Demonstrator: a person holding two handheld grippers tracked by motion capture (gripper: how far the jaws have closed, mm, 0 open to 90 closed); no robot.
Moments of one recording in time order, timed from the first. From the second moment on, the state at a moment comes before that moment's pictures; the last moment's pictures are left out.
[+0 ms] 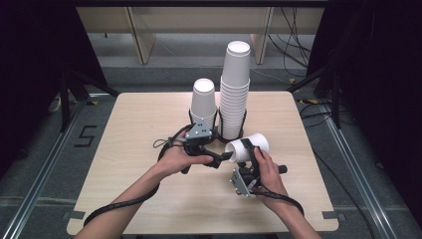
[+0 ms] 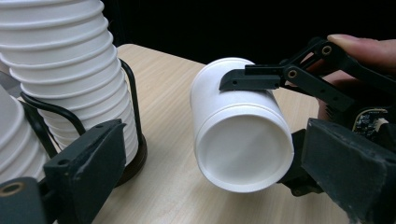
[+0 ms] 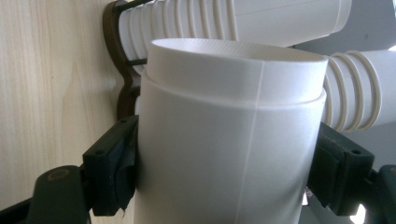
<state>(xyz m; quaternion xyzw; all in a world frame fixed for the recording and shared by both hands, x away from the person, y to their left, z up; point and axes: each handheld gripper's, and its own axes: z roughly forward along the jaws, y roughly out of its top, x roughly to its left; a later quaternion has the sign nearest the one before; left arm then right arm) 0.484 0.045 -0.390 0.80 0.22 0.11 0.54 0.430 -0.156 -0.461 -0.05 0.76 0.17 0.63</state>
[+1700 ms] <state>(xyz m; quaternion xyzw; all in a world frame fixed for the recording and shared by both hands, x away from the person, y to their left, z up) 0.496 0.003 -0.410 0.84 0.21 0.09 0.49 0.430 -0.148 -0.464 -0.14 0.75 0.10 0.64</state>
